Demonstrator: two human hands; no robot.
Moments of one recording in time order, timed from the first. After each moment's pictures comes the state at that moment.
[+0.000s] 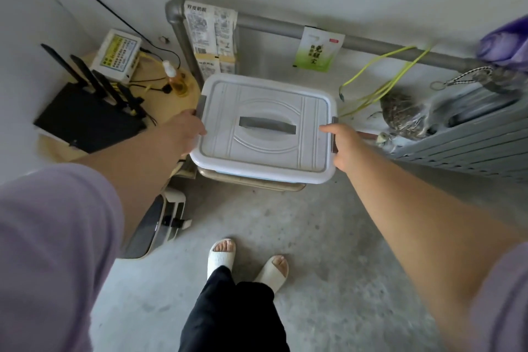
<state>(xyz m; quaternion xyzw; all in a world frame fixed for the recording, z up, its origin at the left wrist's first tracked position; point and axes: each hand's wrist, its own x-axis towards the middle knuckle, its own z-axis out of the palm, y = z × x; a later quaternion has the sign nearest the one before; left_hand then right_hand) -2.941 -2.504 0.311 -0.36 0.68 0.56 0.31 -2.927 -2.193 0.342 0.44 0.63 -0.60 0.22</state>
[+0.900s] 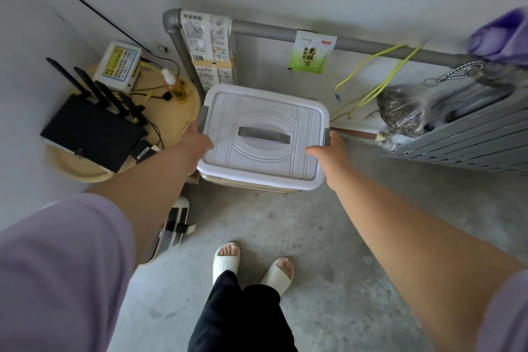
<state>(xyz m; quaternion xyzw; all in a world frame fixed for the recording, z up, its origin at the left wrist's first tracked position) -2.910 -2.479 0.319 -0.34 0.75 0.49 0.29 -2.888 -2.201 0.323 0.33 0.78 -0.51 0.16</state>
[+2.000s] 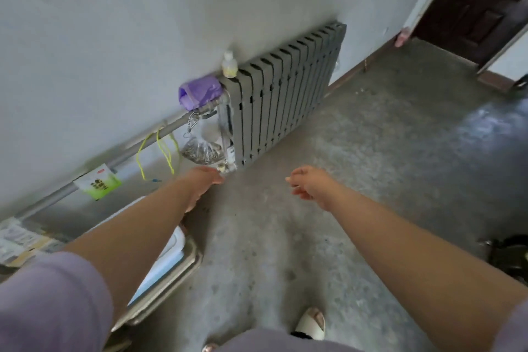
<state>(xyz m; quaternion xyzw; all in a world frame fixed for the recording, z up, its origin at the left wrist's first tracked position) -2.811 -2.165 0.570 0.07 0.79 0.41 0.46 -2.621 -2.001 0.577 0.51 0.64 -0.57 0.02</state>
